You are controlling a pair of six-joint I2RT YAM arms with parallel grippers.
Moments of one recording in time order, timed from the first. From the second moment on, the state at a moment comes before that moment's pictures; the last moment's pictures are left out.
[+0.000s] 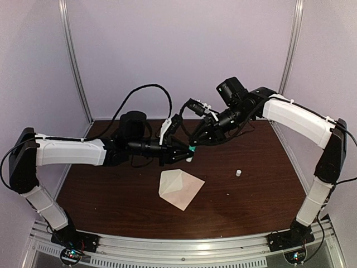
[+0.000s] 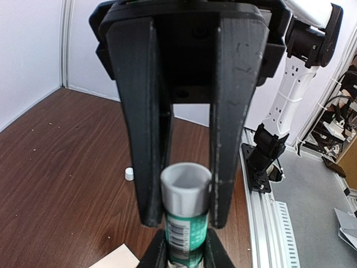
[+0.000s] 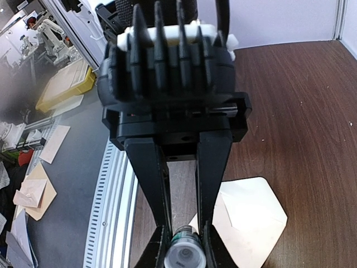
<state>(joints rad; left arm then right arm) -0.85 1.62 1.05 0.33 0.65 -0.11 0.67 1.75 1.71 -0.87 -0.92 -0.46</state>
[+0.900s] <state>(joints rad) -0.84 1.61 1.04 0.34 0.64 -0.12 0.67 1.75 1.72 -0.86 -0.94 -0.40</state>
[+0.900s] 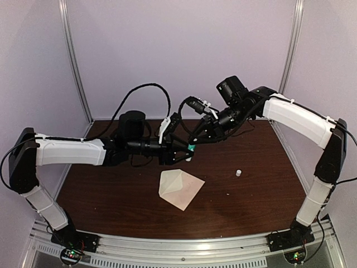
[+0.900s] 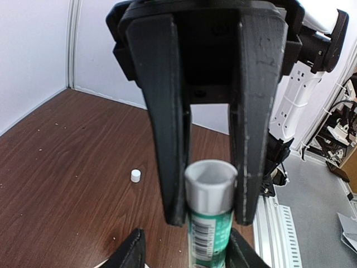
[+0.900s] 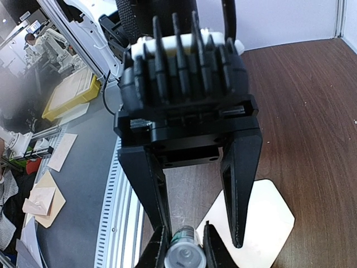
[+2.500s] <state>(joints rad) -0.84 1.61 1.04 0.30 0.67 -0.06 0.69 1.78 1.73 -0.90 -0.85 -0.42</state>
